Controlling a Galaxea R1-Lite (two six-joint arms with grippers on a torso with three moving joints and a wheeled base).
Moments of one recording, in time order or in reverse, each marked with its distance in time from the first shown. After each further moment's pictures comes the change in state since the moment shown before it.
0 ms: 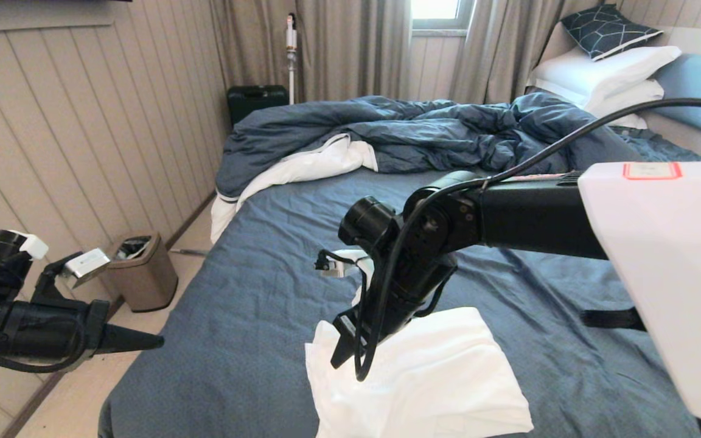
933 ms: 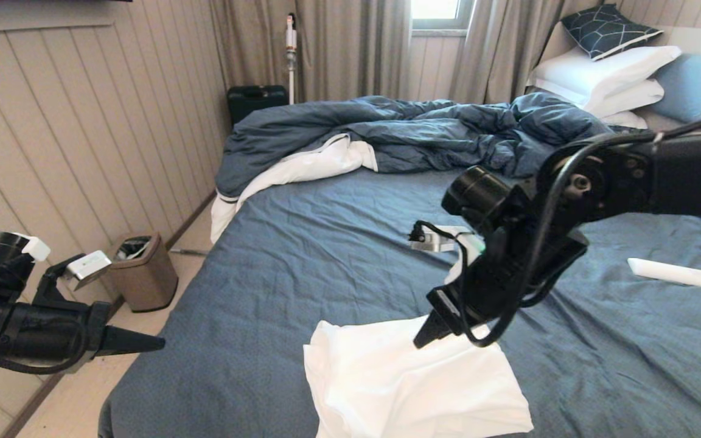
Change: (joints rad) left arm -0.004 0.004 0.005 0.004 -0.011 -0.002; right arm -0.216 -0.311 0.350 -0.025 0.004 -0.013
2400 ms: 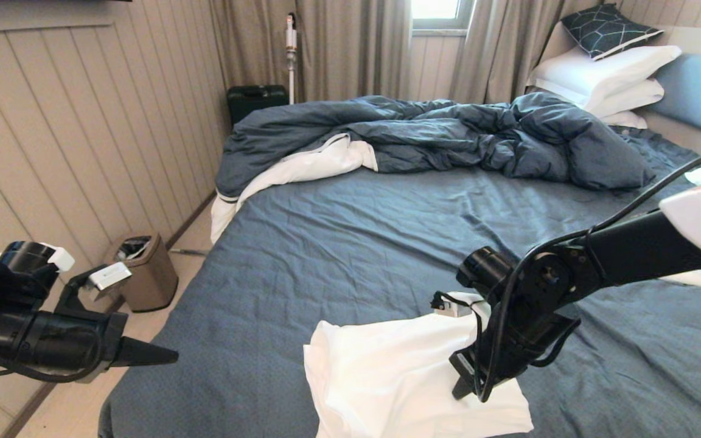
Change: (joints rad) left arm -0.051 0.044 0.020 -0.003 -0.003 0.000; right arm -0.107 0.088 0.421 -0.336 -0.036 -0.052
